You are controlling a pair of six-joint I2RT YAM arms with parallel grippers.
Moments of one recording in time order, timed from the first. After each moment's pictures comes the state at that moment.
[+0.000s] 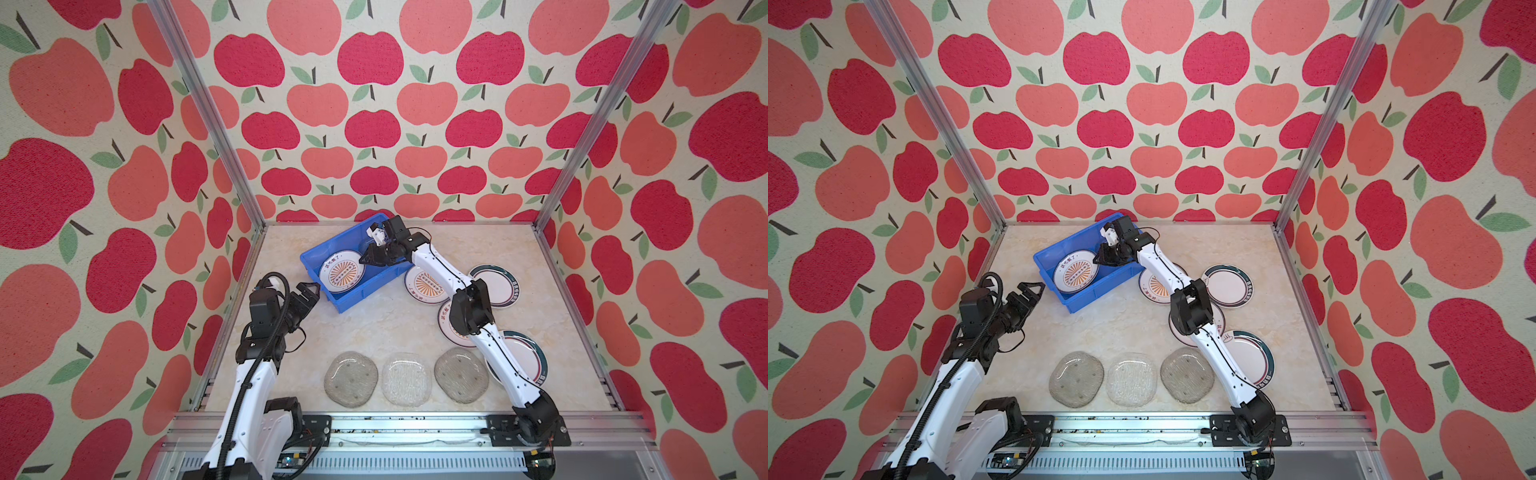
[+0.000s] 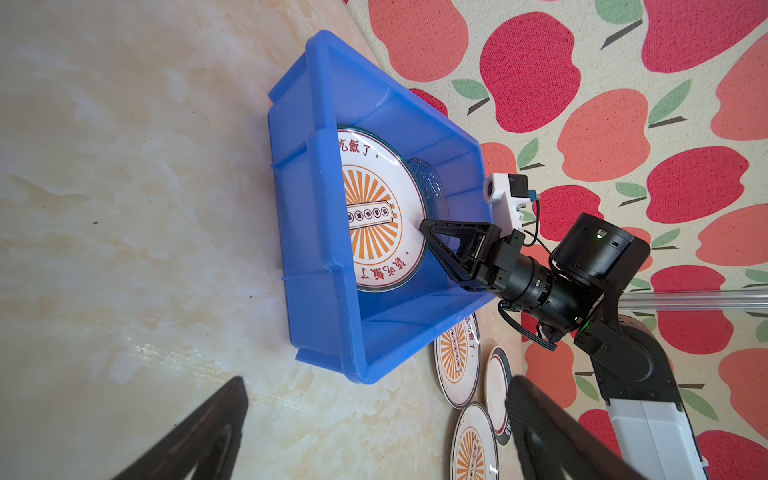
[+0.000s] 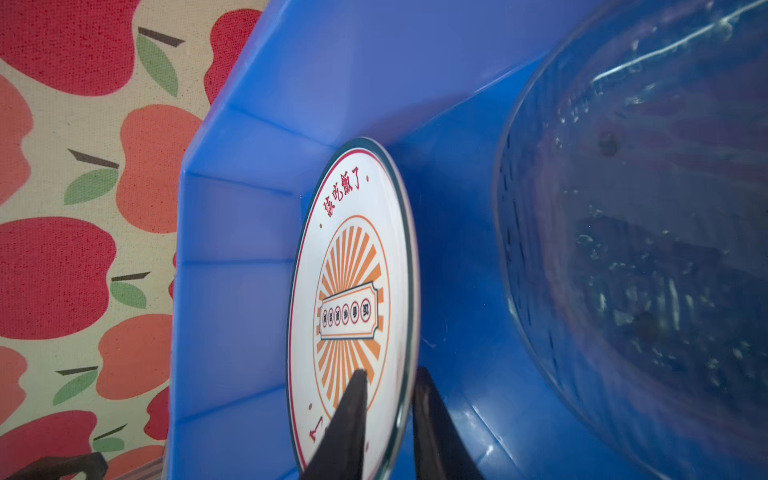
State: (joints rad) left arm 0.10 0.84 0.54 -0.22 0.37 -0.84; right arm 0.69 2.79 2.72 -0.75 -0.58 0.49
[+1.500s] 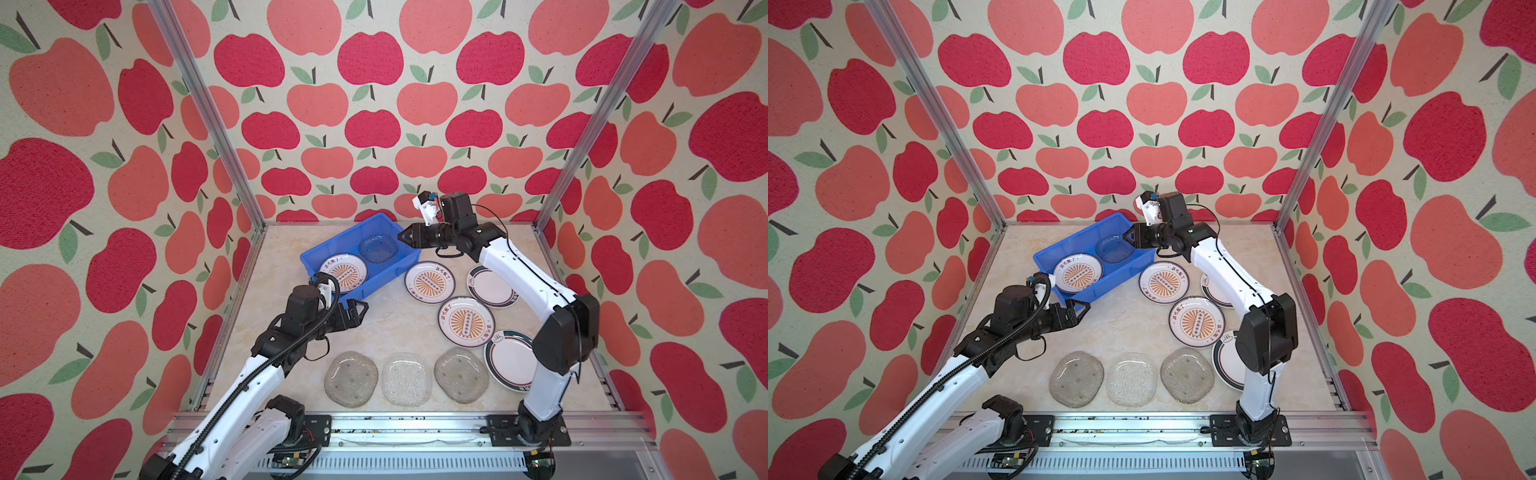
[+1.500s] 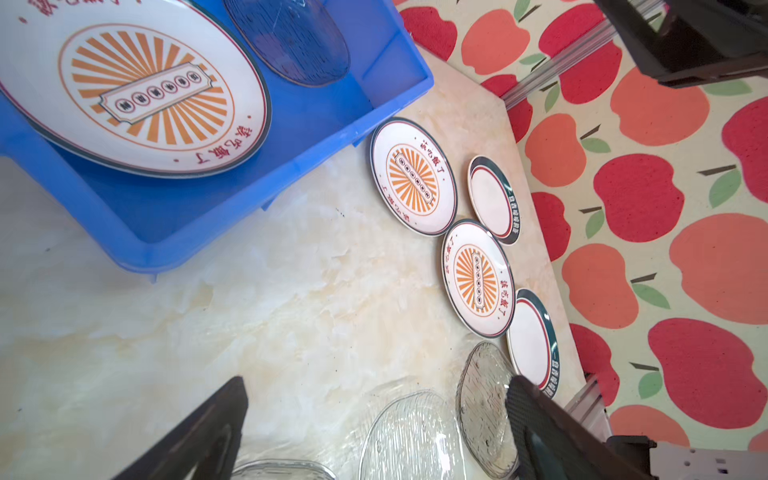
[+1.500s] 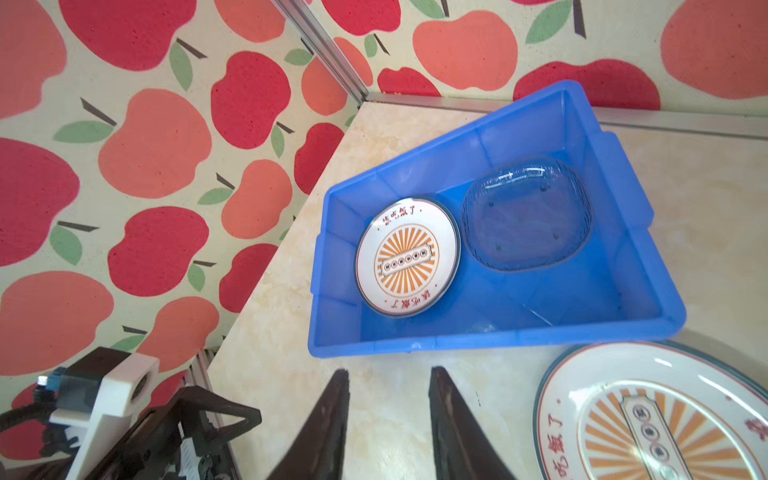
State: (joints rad) left arm -0.42 0.85 0.68 -0.48 0.27 -0.58; right arm 0.60 1.77 1.67 -0.51 -0.45 0.34
